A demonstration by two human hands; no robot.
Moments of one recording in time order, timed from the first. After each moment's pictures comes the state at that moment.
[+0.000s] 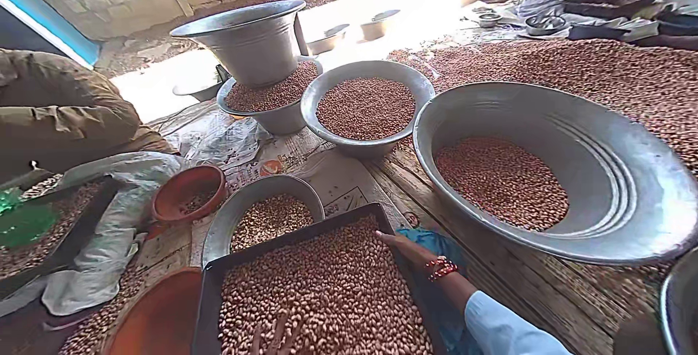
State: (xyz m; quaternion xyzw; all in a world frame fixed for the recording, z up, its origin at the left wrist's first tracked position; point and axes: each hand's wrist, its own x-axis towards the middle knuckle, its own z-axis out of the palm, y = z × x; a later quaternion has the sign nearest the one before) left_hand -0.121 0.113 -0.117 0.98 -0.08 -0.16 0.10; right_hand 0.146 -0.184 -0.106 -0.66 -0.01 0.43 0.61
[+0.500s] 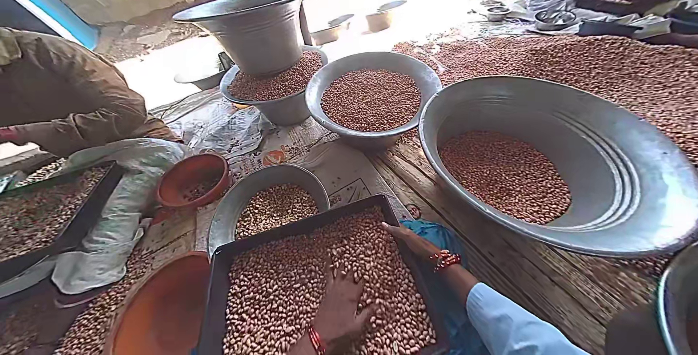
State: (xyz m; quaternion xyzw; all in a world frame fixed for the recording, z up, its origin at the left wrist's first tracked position) left_hand -0.014 0.011 -0.110 0.96 -0.07 -0.22 0.18; right_hand 0.137 -0.189 -0.110 -0.66 -0.04 0.41 0.63
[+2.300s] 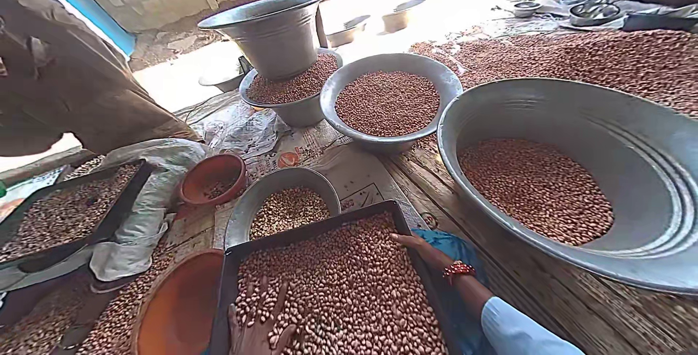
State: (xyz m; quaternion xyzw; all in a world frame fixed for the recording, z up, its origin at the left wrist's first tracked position) left_hand -0.117 0.153 -0.123 0.99 0.13 -0.07 -0.01; right_hand 0.144 -0.183 -0.109 -0.63 -0.05 0.41 0.66
